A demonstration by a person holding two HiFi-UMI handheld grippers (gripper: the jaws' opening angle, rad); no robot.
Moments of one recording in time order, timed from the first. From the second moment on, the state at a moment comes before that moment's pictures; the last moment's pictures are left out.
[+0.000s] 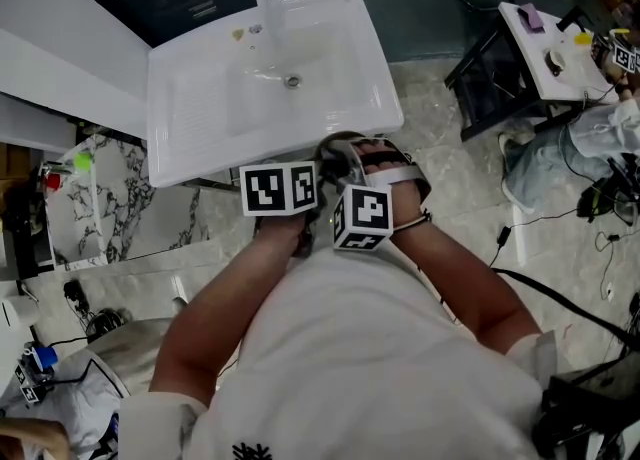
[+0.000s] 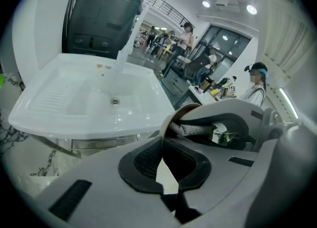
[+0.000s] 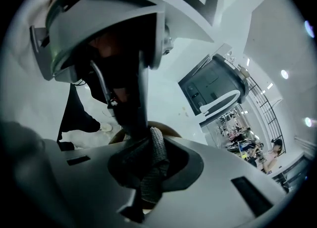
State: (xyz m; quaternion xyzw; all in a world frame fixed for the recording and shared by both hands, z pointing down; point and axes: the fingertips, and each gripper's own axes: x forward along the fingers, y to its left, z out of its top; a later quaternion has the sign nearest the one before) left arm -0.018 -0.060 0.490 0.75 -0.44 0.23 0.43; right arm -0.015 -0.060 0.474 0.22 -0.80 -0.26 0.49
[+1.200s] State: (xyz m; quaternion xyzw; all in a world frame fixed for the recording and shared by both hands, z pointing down) left arm -0.010 -0.067 0.490 0.76 -0.44 0.21 0.43; right arm 0.004 -0.039 0.487 0.19 -0.85 -0.13 0.48
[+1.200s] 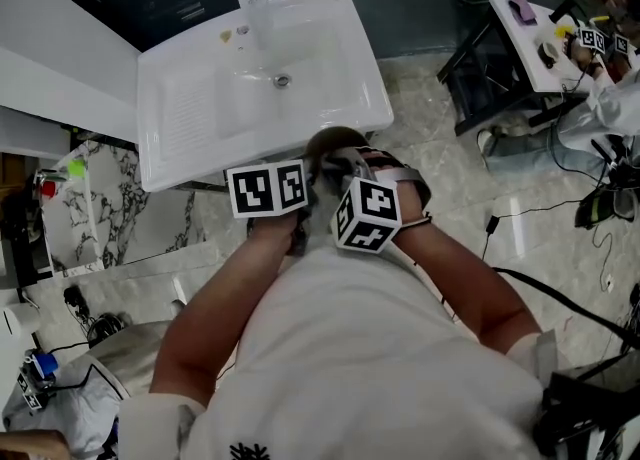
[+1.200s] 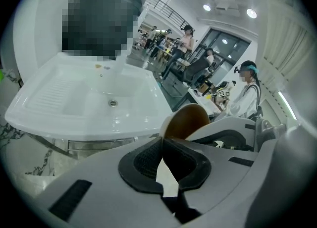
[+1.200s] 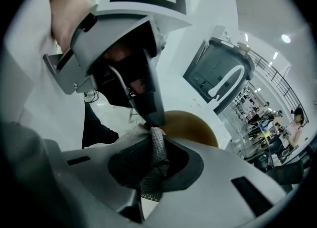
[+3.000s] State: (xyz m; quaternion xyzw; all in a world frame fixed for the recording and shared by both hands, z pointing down) left arm -0.011 -0.028 0.422 0.90 -0.12 0.07 0.42; right arm 0.028 -0.033 0.308 0.10 -0.99 0.00 0.05
